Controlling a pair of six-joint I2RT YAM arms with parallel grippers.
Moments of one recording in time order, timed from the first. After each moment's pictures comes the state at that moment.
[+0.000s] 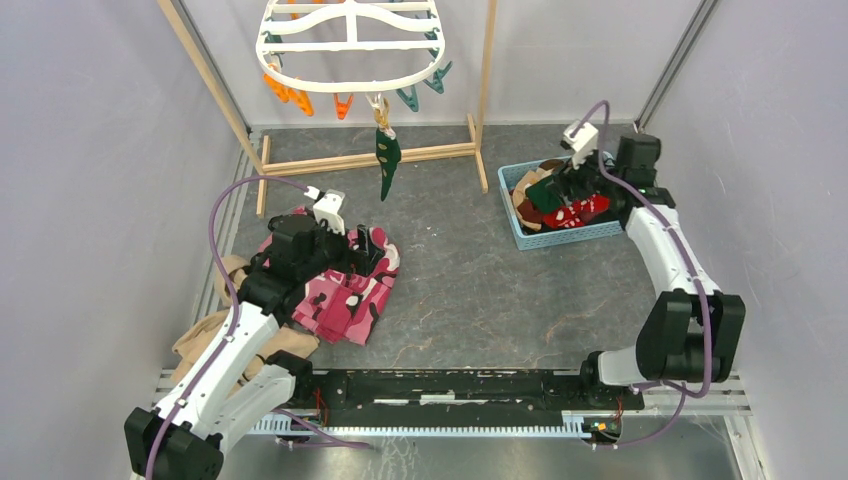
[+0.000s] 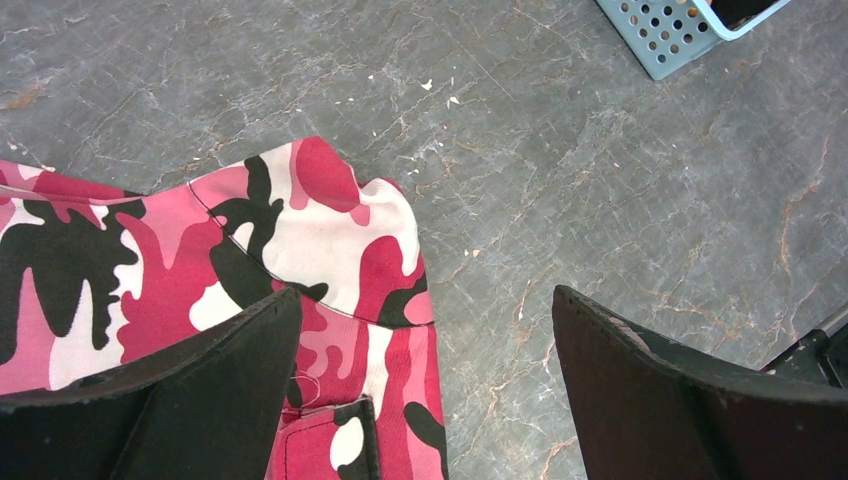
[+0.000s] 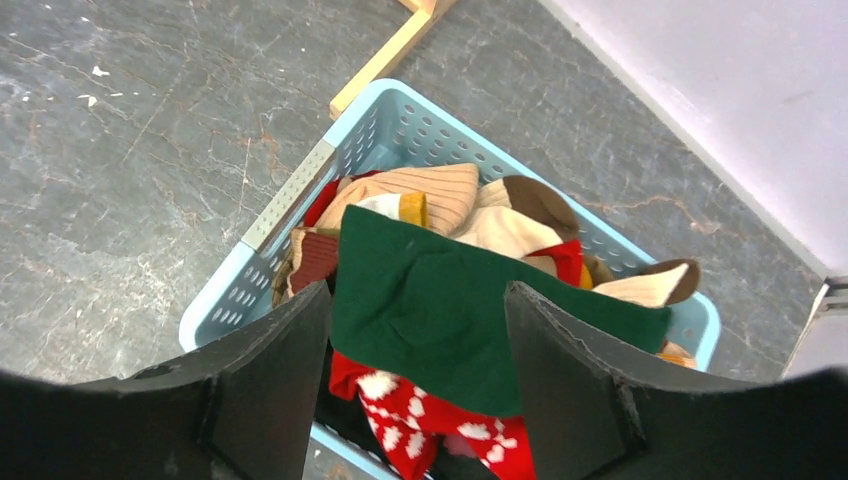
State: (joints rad) left arm -0.36 0.82 0.68 -0.33 0.21 -0.17; right arm -0.10 1.40 1.12 -0.27 -0.67 -0.62
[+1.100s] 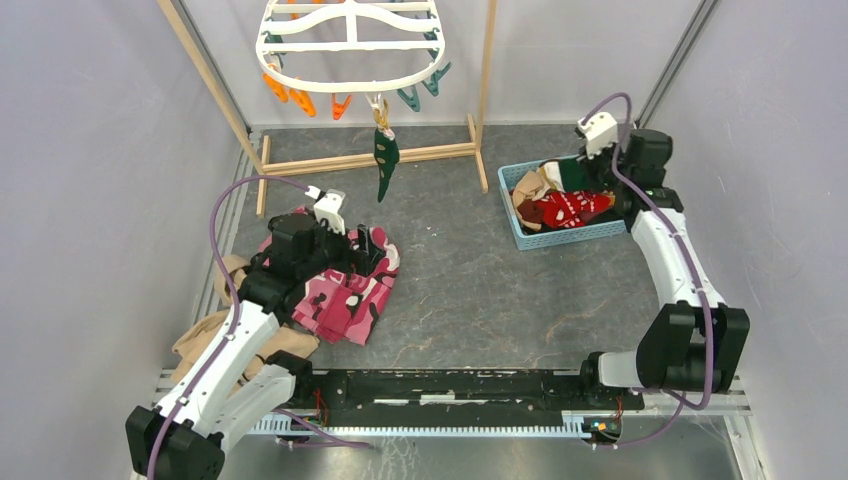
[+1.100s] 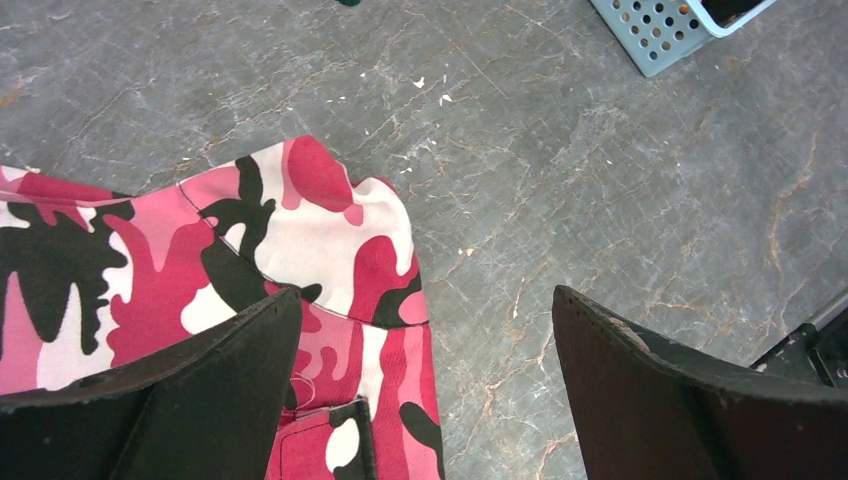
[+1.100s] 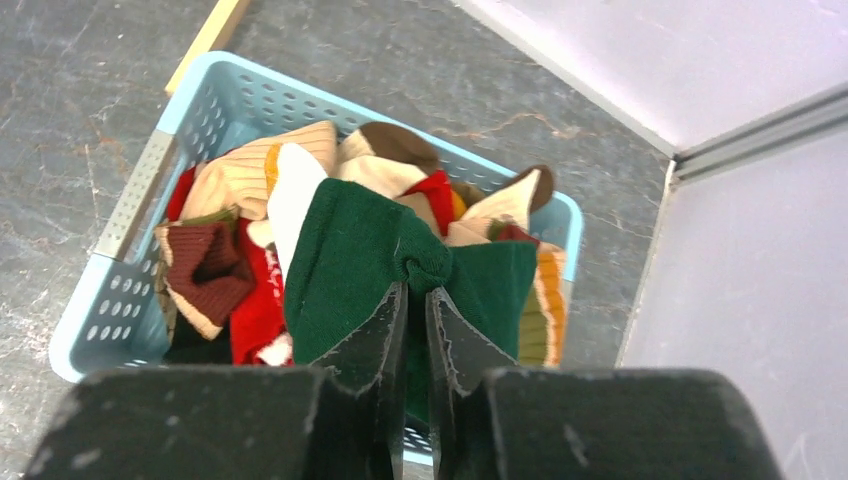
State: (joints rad) left arm -0.35 0.83 0.68 -0.32 0.23 -0.17; right arm -0.06 1.38 1.12 -0.24 -0.31 -0.55
